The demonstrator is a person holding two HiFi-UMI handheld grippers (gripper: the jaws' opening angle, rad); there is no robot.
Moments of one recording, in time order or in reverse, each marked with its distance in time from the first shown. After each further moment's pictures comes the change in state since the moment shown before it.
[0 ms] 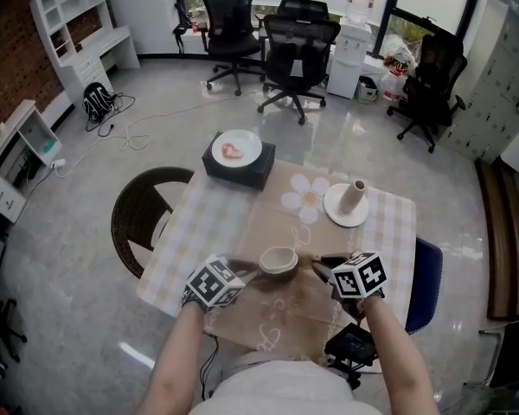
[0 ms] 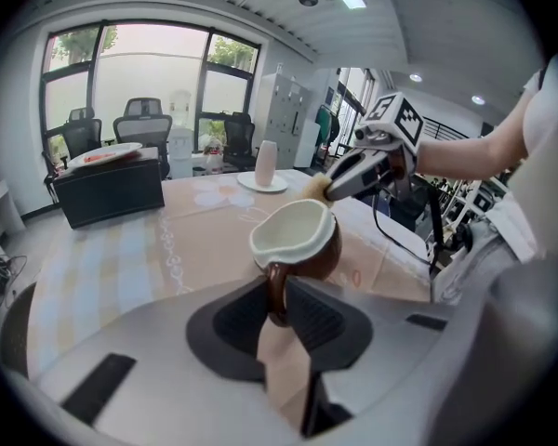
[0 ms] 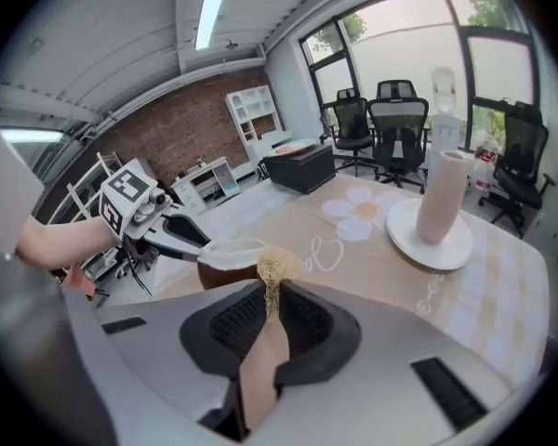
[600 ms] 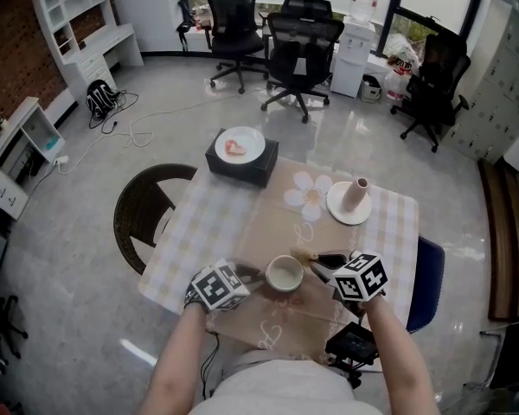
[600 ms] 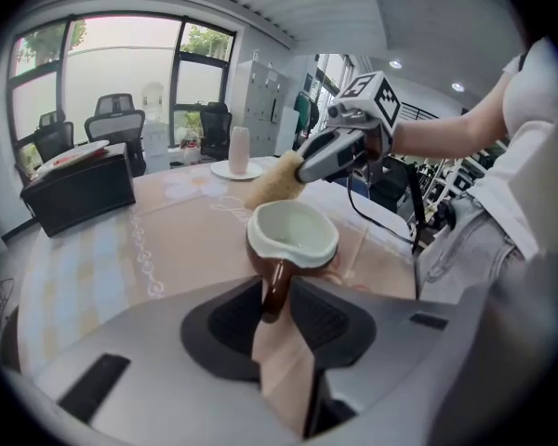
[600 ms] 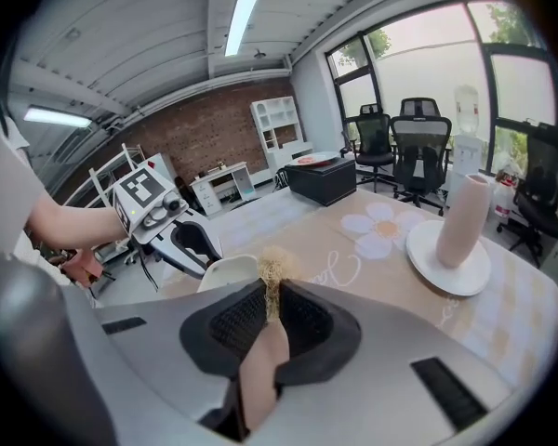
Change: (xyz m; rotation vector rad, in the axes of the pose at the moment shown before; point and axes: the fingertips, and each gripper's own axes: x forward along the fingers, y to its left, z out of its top) left arm 0.009 -0.028 -0.017 0.101 0.064 -0.083; right arm 0.003 0.016 0.006 -0.125 -0.066 0.065
